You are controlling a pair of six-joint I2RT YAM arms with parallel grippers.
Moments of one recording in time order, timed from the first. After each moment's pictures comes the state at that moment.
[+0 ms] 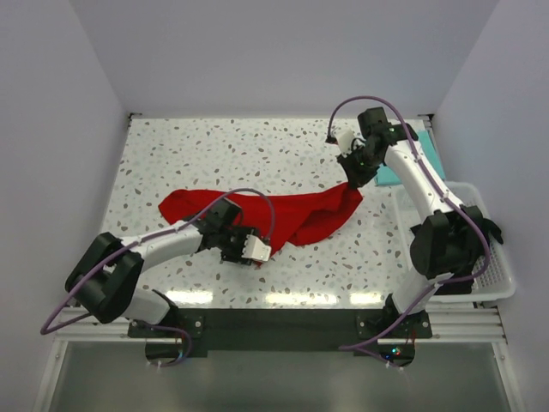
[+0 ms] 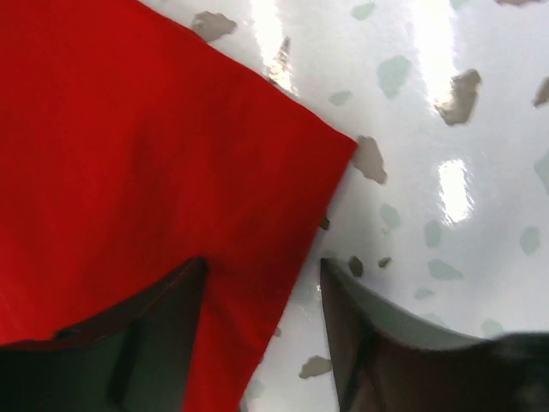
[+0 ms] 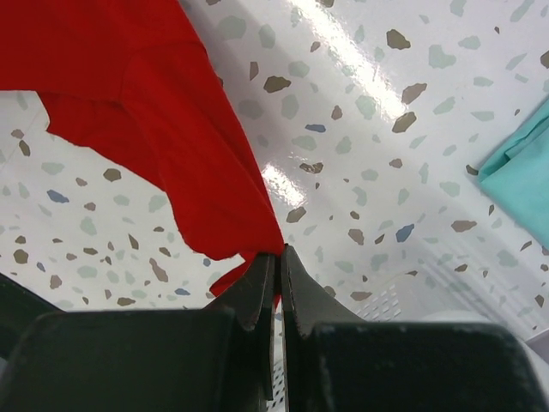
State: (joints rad) left arm -0.60 1.42 0.66 -0.37 0.43 1.15; right arm 0.22 1.72 1.62 -1.11 -0.20 -0.50
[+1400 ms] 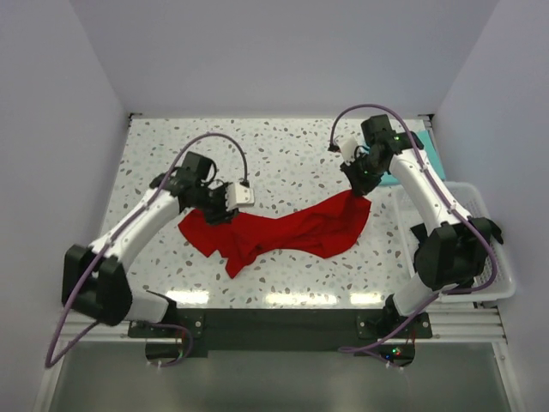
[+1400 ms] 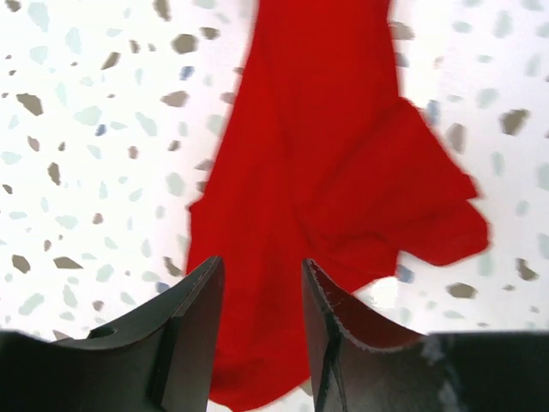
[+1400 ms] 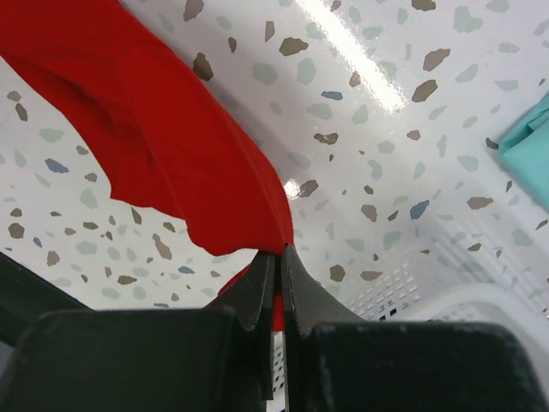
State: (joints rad) left arm -0.34 1.44 1.11 -0.78 0.54 1.00; right arm 0.22 1.62 1.53 -1.11 -0.19 -0.53
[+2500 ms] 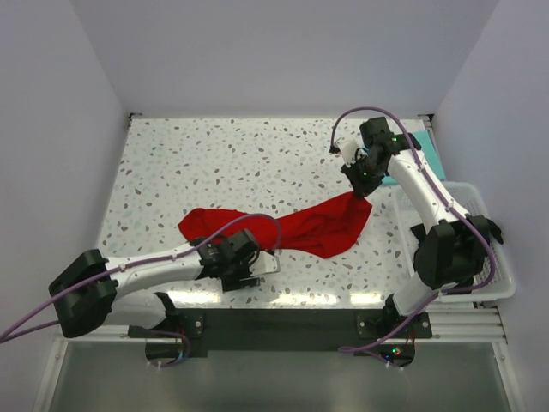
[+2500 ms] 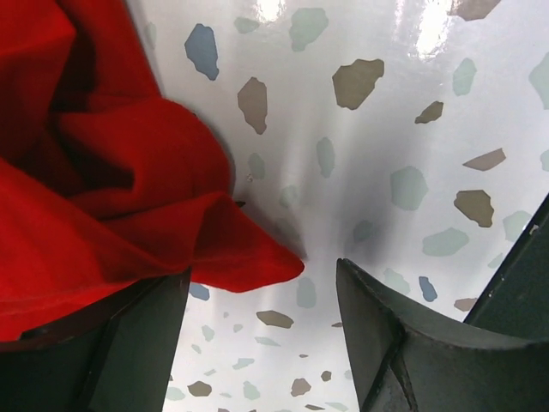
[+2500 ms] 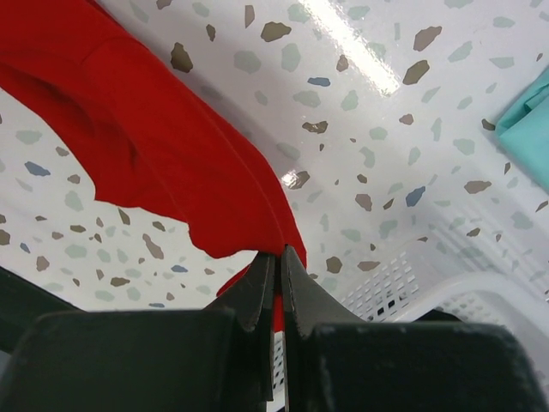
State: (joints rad) left arm -0.98 1.25 0.62 -0.56 -0.05 0.44; right arm 0.22 1.63 1.50 -1.10 -0.14 -0.50
